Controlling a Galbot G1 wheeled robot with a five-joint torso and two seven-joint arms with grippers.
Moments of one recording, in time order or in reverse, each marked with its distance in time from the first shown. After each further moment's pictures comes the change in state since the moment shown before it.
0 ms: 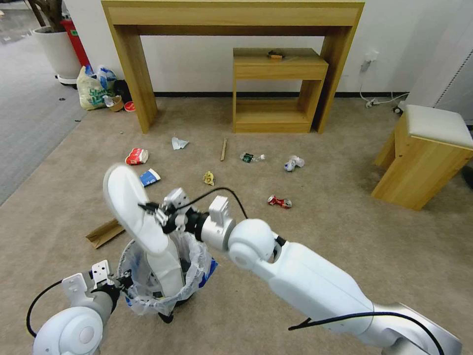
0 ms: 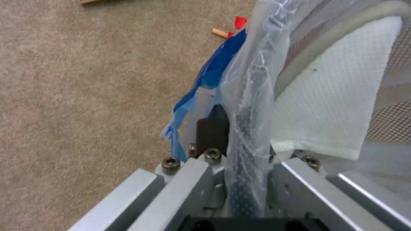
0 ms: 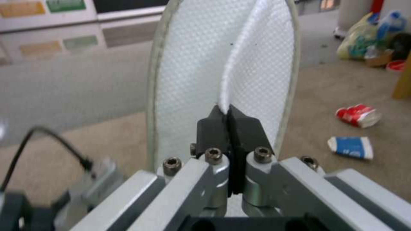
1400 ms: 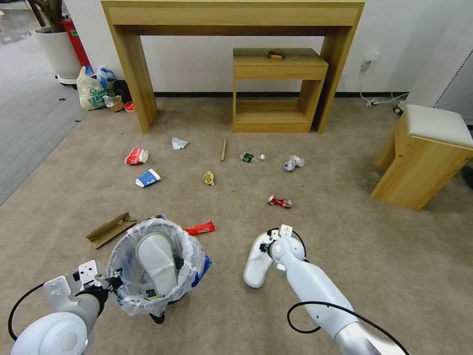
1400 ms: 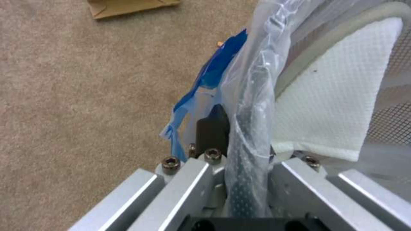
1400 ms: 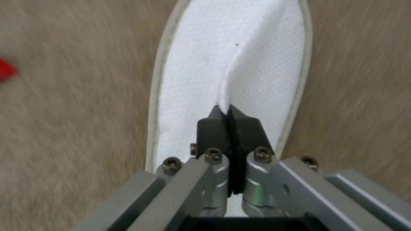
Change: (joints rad) left arm 0.043 0.003 -0.081 -0.032 -0.004 0.000 0.062; right arm -0.236 0.112 0.552 -0.590 0.189 -0.230 0.601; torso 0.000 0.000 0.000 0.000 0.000
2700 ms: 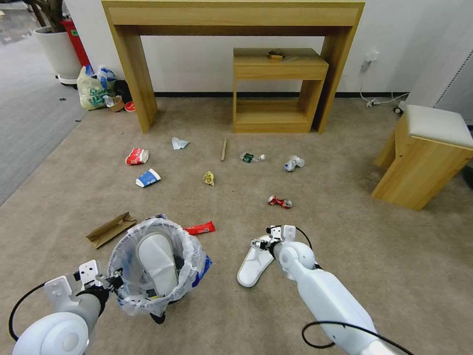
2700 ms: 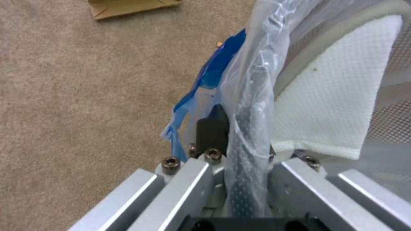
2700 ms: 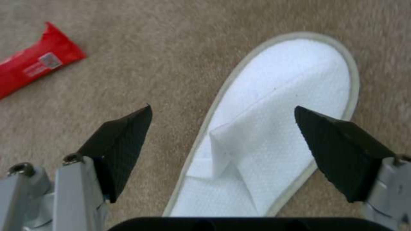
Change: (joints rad) left arm 0.001 -0.007 0.006 -0.008 0.005 0.000 -0.012; right arm 0.031 -0.010 -0.036 0.017 0.124 -0.092 -0.017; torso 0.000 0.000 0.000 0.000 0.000
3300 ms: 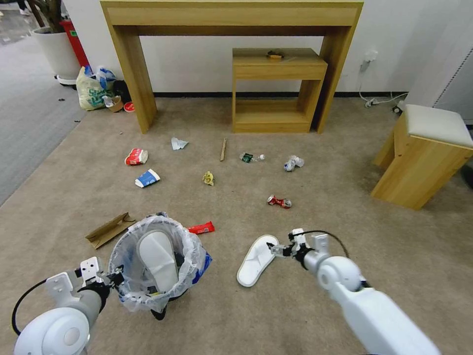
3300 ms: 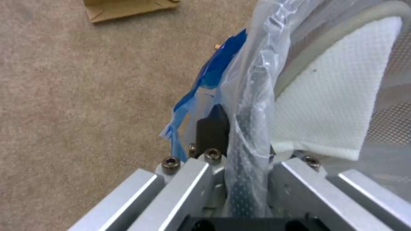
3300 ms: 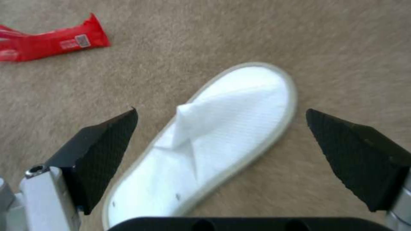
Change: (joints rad) left arm -0.017 0.017 0.004 0.013 -0.010 0.000 0.002; right arm -0.213 -0.185 0.055 0.234 -0.289 0.124 -0.353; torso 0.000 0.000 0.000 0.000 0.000
